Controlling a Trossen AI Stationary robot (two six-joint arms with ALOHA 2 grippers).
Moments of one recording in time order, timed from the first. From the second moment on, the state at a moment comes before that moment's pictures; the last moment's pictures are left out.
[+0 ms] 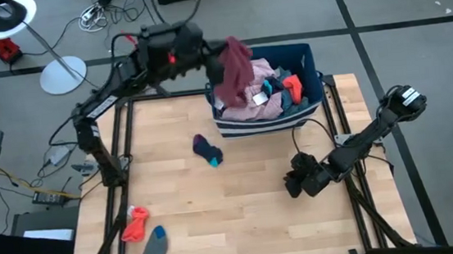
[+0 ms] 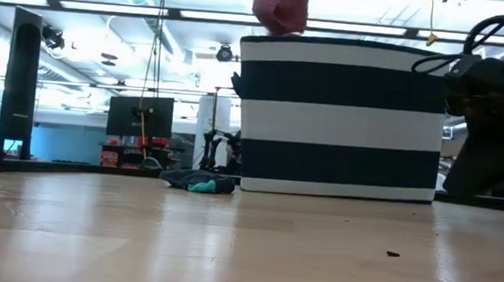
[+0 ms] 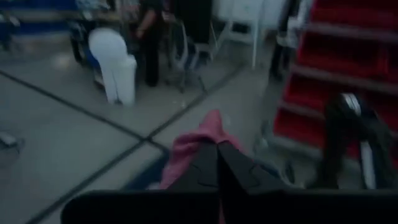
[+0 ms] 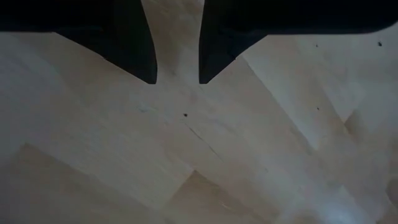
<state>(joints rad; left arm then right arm) 0.30 1.72 2.27 -0.66 -0.21 -0.13 0.58 1.28 0.44 -0.21 0.52 1.35</state>
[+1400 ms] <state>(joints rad) 0.35 2.17 2.35 -0.97 -0.15 -0.04 0.52 1.28 0.44 -0.07 0.48 1.28</state>
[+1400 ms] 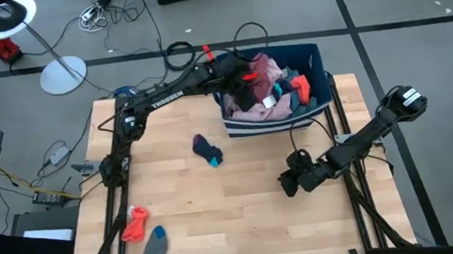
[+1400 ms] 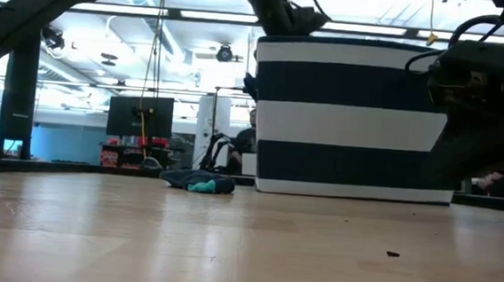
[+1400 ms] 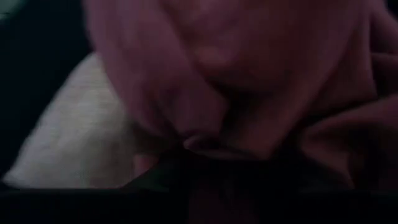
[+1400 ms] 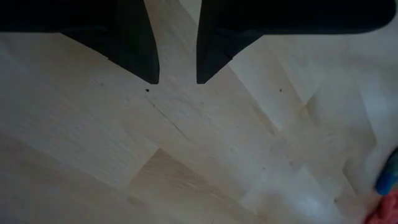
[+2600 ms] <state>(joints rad) 0.15 1.86 2.35 -1.37 -0.22 -0.10 0.40 1.28 0.44 0.08 0.40 1.09</state>
